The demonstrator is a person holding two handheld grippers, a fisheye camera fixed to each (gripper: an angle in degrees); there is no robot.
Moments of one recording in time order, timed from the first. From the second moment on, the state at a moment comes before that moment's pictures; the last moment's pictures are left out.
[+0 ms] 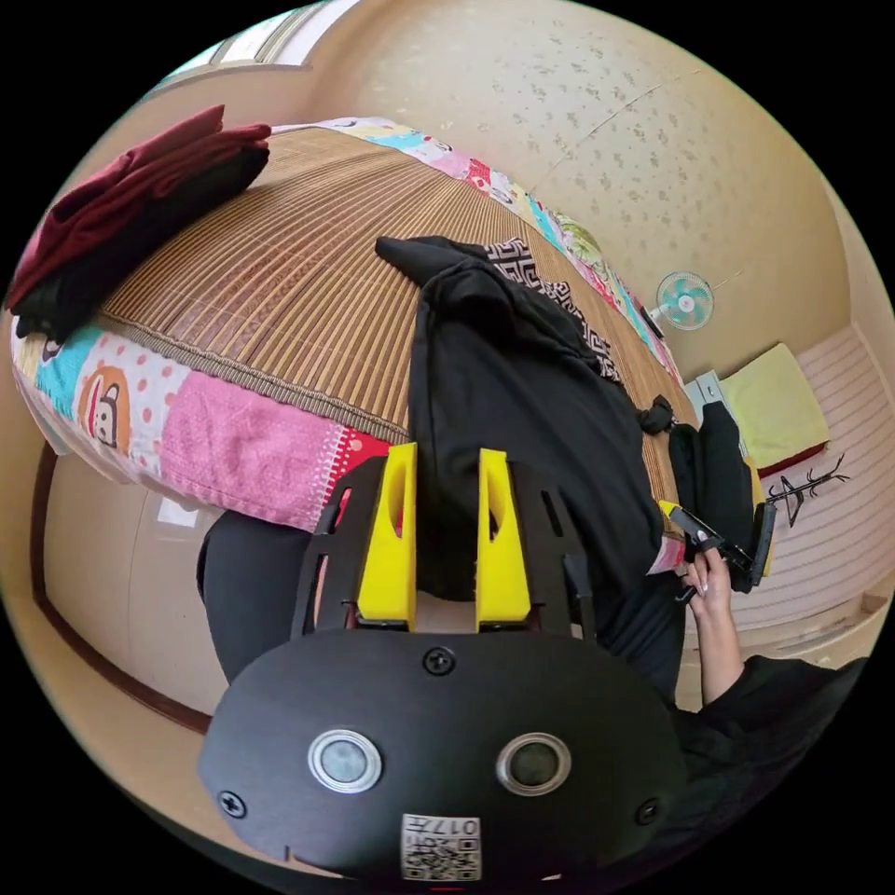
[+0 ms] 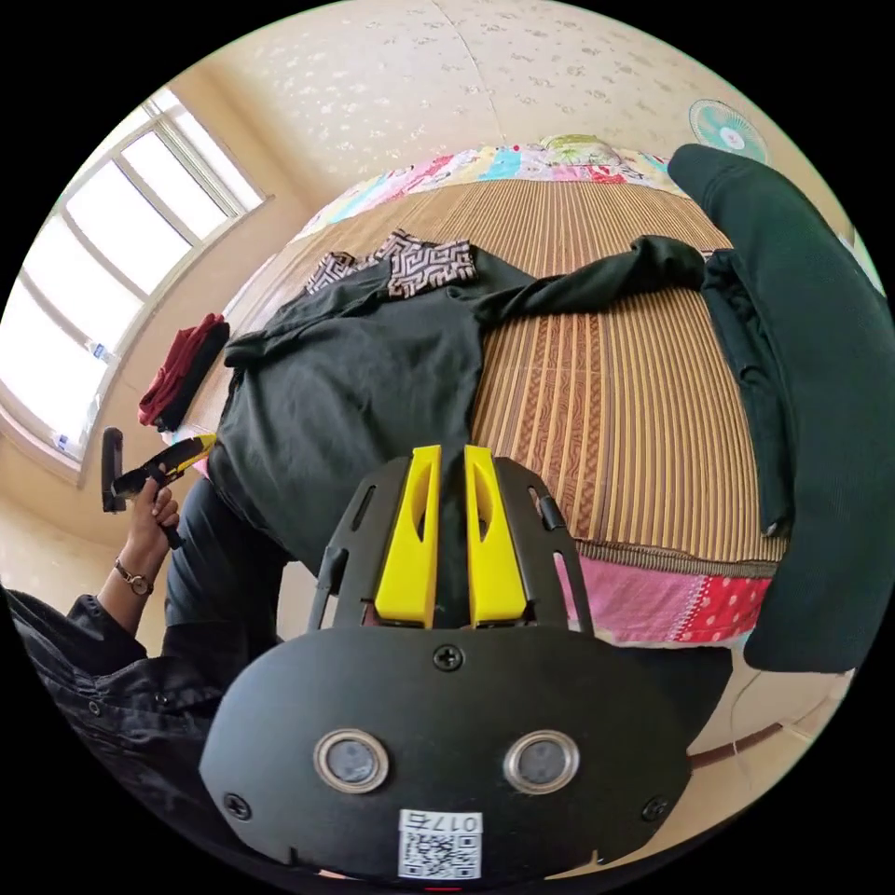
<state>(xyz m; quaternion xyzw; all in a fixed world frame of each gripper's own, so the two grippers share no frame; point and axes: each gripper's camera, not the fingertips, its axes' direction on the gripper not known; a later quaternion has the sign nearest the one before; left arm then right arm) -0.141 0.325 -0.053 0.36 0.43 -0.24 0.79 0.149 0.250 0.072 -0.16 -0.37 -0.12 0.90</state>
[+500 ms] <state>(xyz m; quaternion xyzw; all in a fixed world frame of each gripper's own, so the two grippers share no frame) -0.176 0.360 -0.027 0.31 0.50 -0.32 0.74 0.081 0.316 0.021 -0.22 -0.28 -0.18 0.91</state>
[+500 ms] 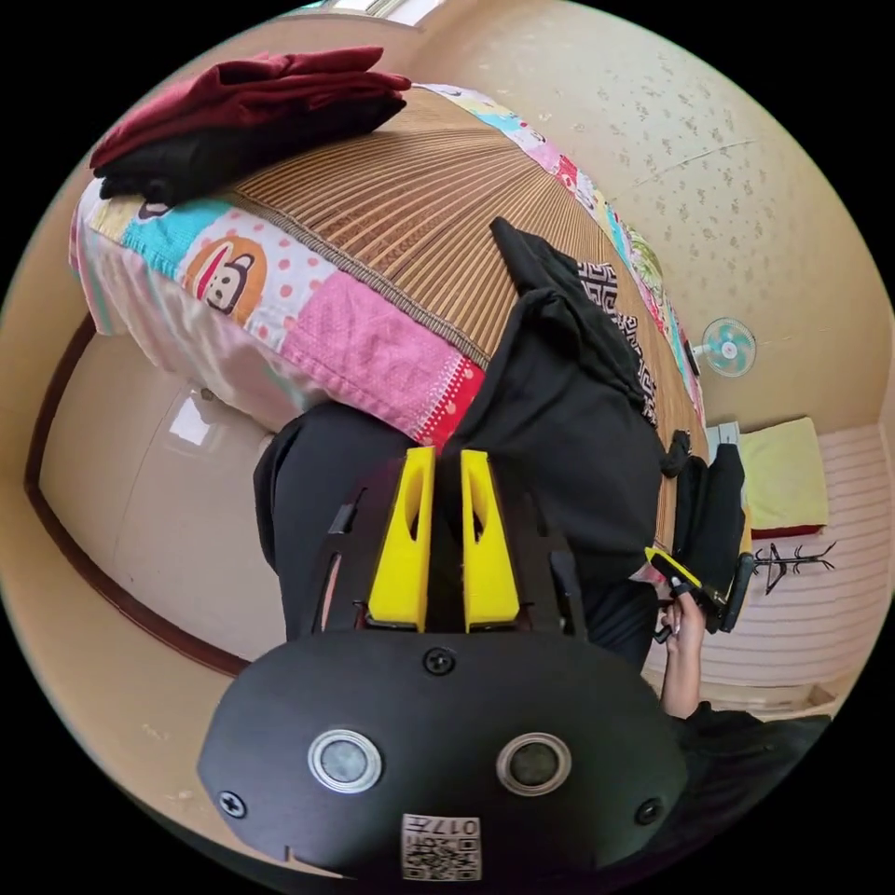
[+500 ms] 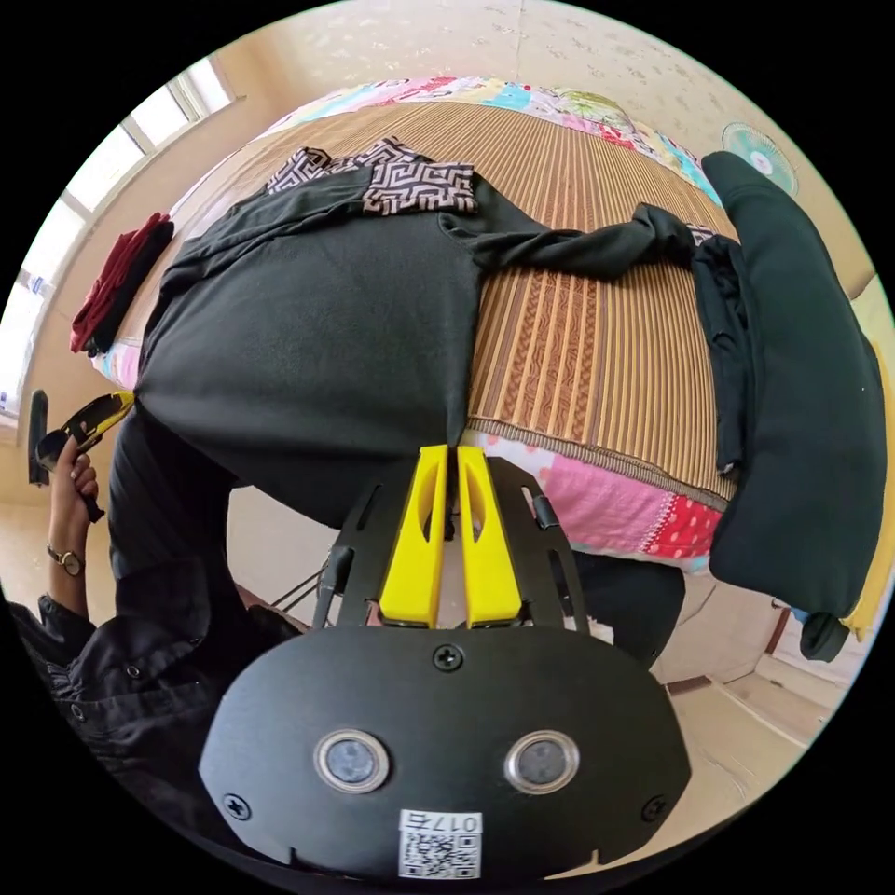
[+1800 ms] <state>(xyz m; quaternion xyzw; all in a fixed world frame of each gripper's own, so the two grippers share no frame) -0.215 0.318 0.020 0.40 0.54 -0.26 0.70 0.123 0.160 -0.043 0.02 -0.43 0.01 0.90</state>
